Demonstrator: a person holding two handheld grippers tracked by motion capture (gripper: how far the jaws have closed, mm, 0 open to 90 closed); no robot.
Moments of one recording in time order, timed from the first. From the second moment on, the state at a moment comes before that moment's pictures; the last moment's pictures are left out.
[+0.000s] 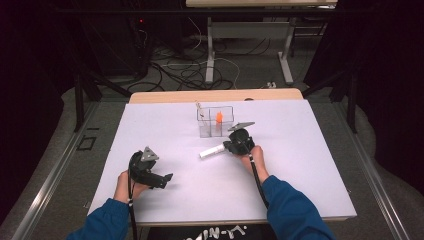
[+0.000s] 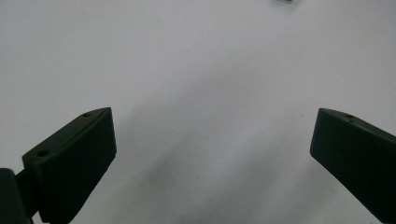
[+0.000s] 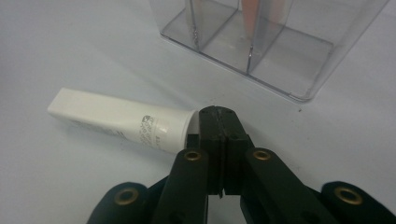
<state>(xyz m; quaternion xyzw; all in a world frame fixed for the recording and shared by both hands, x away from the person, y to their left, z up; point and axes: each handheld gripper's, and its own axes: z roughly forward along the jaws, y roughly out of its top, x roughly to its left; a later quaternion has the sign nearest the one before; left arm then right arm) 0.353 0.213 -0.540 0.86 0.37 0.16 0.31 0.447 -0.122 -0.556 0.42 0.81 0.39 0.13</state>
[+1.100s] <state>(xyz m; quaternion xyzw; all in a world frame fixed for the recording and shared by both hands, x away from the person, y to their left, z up) 0.353 0.210 -0.541 0.87 0.36 0.16 0.31 0.433 -0.084 -0.558 0.37 0.84 0.39 0.12</state>
